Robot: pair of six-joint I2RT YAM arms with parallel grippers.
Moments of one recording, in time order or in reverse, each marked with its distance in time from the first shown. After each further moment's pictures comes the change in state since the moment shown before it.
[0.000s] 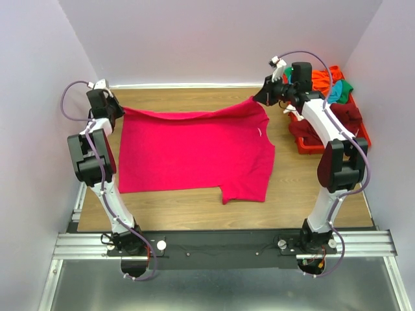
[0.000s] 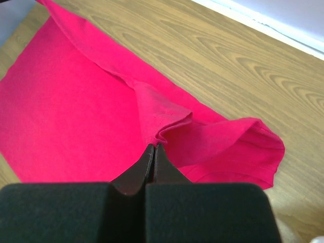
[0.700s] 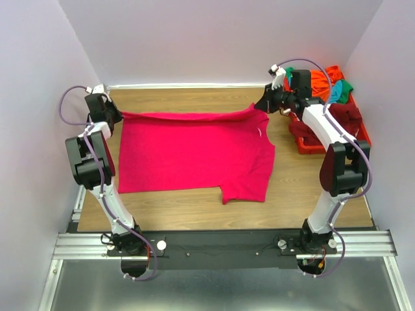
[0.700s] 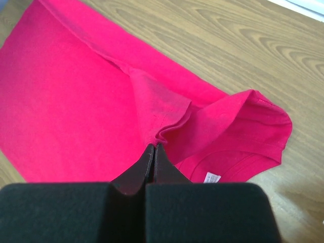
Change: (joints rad) left arm 0.019 -0.050 -0.084 0.007 -0.013 0.000; right arm 0.000 -0.049 -0.116 0.002 0.029 -0.025
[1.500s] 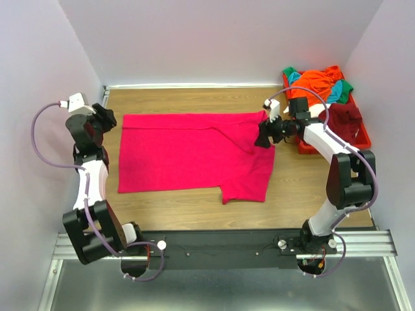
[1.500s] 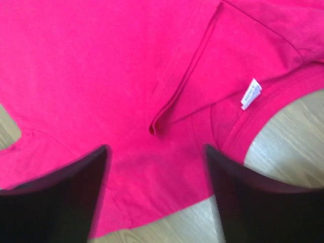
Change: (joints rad) left arm 0.058 -0.760 -0.506 0.129 0.002 -0.089; right arm 0.000 -0.154 -0.365 -0.109 0.006 -0.303
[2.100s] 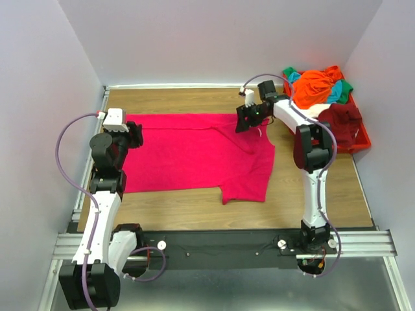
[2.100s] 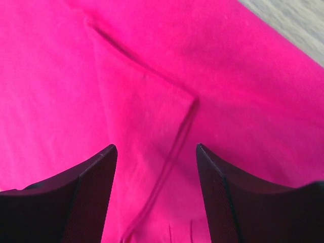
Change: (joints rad) left arm -0.325 -0.417 -0.180 -0.191 -0.063 0.249; right arm 0.111 0.566 0.664 -0.234 0.061 0.132
